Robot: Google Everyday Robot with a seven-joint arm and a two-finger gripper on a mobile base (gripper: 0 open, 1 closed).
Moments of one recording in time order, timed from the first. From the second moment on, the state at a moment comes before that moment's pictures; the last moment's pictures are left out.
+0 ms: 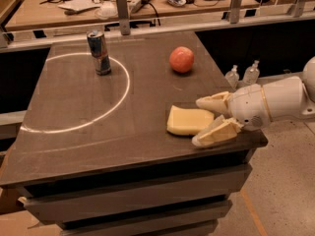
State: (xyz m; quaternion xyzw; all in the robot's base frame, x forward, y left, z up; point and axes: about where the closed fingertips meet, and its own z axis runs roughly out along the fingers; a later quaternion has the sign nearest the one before) arm 0.489 -0.112 0.844 -0.56 0.68 0.28 0.39
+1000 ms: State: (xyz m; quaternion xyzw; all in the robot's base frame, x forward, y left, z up) arm 0.548 -0.099 0.896 -0.52 0.69 0.26 0.42
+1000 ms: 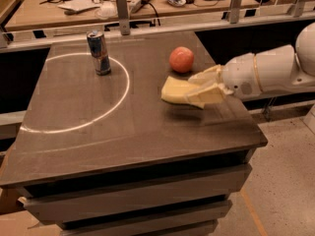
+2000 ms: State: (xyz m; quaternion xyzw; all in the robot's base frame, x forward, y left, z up) arm 0.633 -0.003 0.988 -0.52 0.72 0.19 0.42
